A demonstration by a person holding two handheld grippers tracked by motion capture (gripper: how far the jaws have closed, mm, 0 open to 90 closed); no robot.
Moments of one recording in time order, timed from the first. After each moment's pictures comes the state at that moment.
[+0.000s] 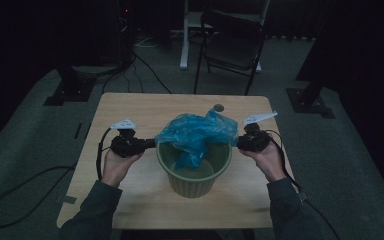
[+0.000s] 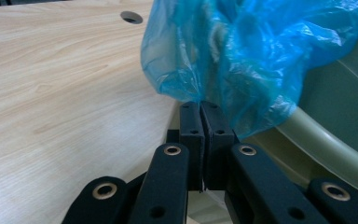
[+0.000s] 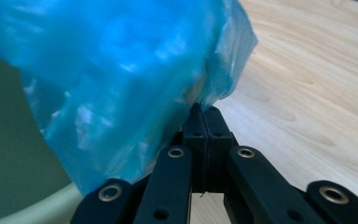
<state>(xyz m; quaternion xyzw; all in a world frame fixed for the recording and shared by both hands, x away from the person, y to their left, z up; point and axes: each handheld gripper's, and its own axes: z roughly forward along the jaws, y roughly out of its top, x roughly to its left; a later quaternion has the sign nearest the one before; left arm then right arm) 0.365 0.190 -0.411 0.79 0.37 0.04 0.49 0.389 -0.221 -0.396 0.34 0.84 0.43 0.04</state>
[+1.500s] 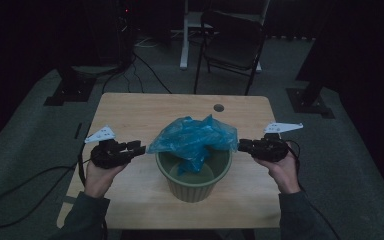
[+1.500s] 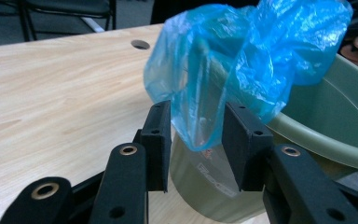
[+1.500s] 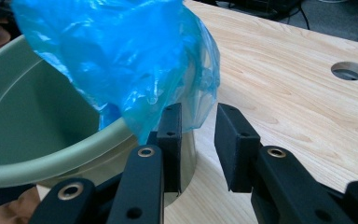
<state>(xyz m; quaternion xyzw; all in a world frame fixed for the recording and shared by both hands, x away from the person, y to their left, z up) 0.324 0.231 -0.393 0.76 0.37 0.09 0.53 0.349 -0.261 -0.385 0.35 0.80 0.49 0.08</state>
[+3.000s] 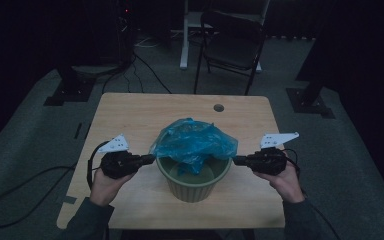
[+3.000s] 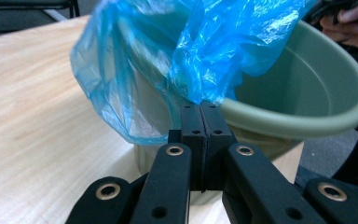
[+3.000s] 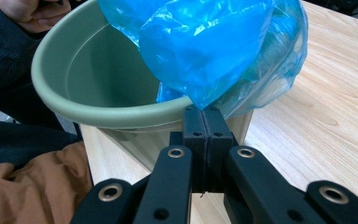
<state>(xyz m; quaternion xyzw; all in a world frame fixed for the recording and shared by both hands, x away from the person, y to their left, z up) 0.301 0.198 -0.396 0.81 0.30 0.07 0.50 0.320 -0.249 -0.385 0.26 0.84 0.48 0.03</state>
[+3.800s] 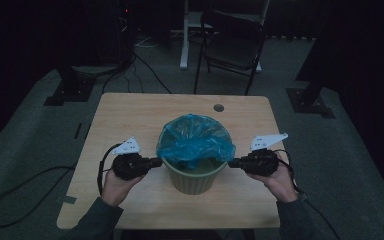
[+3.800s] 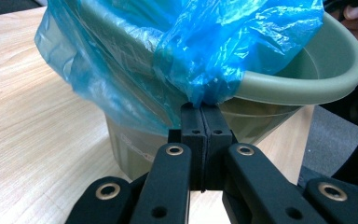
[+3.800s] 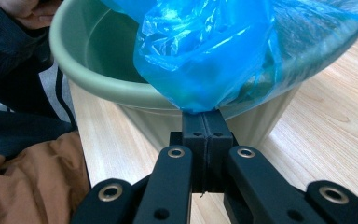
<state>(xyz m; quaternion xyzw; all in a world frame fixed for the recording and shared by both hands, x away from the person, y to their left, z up) 0.312 0.175 -0.415 0.81 0.30 0.06 0.50 0.322 -0.231 -0.393 0.25 0.86 0.45 0.03</state>
